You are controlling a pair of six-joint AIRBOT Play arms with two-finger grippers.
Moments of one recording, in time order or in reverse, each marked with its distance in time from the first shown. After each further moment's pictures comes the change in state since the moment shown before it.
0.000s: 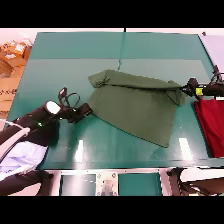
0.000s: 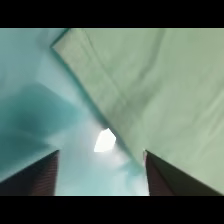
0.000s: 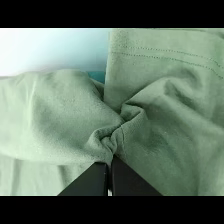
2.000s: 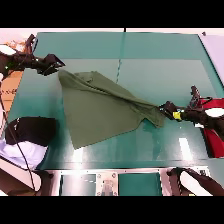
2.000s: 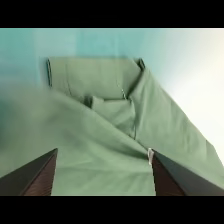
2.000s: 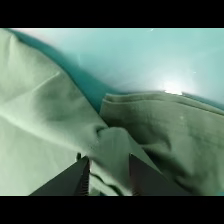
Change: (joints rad) left arm 0.526 -0.505 1.070 0.027 -0.687 0.406; right arm 0.257 0.552 -0.651 0.068 -0.153 0.032
